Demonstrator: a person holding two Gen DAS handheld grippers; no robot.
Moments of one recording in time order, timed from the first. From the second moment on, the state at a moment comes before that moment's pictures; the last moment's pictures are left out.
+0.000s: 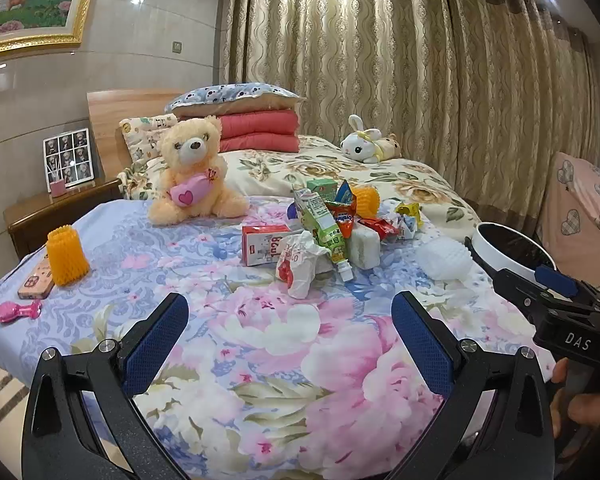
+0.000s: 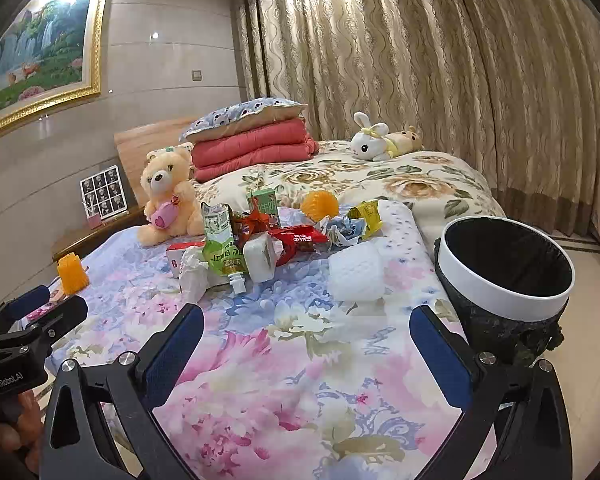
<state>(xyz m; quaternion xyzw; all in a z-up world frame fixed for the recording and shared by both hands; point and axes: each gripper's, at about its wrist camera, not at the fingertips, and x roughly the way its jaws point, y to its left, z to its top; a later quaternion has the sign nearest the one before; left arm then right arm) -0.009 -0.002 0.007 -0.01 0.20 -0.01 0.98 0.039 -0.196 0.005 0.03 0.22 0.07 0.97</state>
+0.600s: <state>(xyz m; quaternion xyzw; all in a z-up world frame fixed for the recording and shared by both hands) -0.012 -0.001 0.007 -0.01 0.20 -0.01 0.98 0.037 -0.197 0.007 0.03 0.22 0.08 0.97</state>
